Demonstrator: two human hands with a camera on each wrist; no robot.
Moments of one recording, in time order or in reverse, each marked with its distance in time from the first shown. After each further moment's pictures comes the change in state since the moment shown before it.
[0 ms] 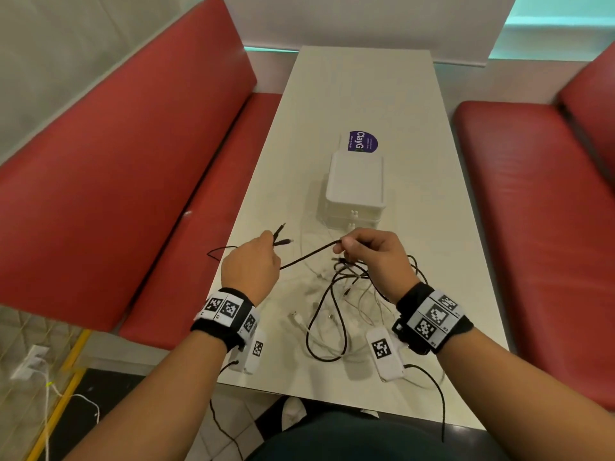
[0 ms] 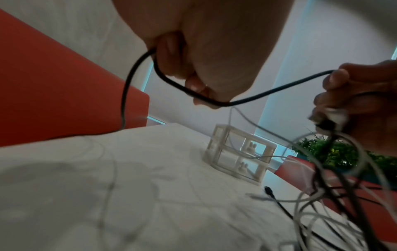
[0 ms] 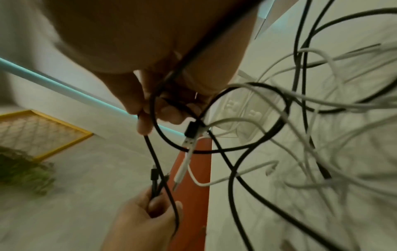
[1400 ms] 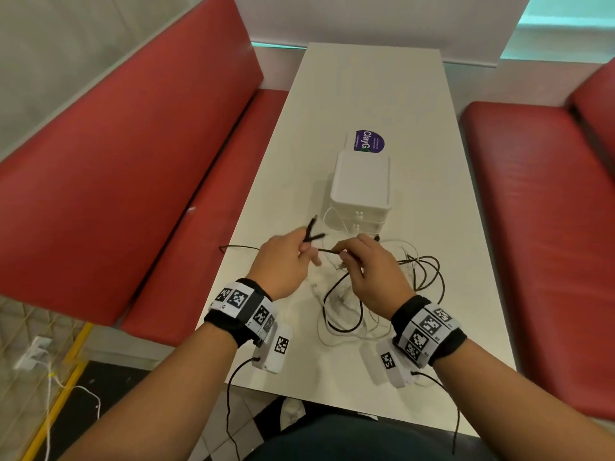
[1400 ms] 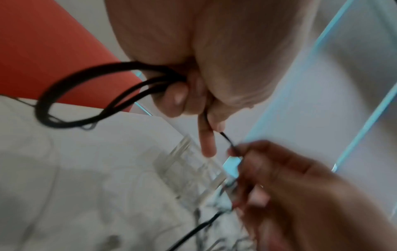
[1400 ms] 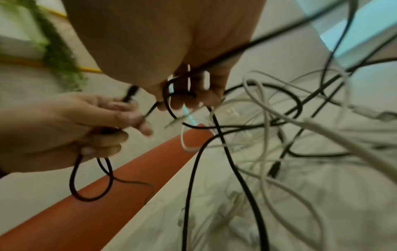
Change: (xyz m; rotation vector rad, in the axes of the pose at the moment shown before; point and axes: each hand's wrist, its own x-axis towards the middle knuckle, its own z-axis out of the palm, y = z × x) left_hand 0.002 0.038 -0.021 -0.518 -0.165 0.116; right_hand -0.001 0.027 0.007 -0.694 -0.018 -0.262
